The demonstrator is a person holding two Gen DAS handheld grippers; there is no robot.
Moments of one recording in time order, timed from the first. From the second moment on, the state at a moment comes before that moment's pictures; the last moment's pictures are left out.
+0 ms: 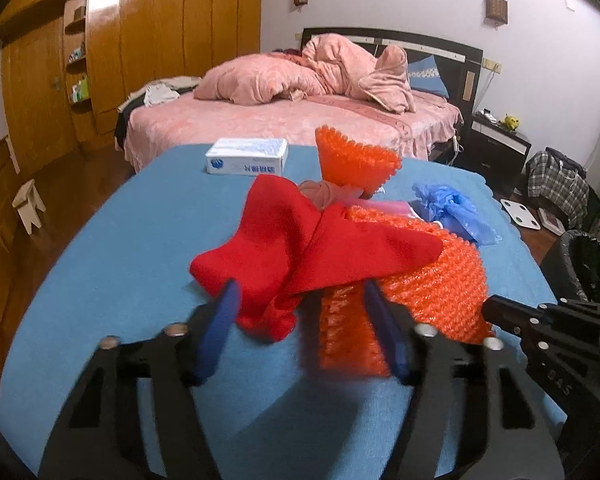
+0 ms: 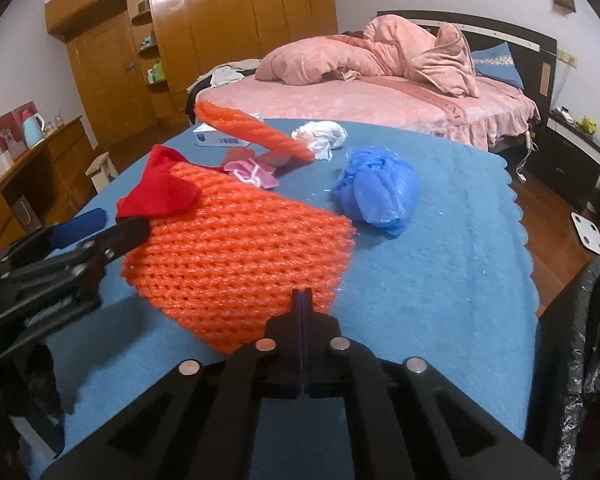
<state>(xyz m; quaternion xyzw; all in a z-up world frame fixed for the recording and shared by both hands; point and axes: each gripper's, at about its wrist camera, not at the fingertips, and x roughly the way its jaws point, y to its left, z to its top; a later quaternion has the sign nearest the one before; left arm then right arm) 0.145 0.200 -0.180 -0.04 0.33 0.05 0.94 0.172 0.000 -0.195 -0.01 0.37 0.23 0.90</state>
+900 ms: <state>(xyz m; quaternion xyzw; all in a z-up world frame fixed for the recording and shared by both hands) 0.098 0.235 -0.167 -0.07 0.32 0.08 0.94 0.165 0.028 -0.201 -0.05 0.40 0.26 0.88</state>
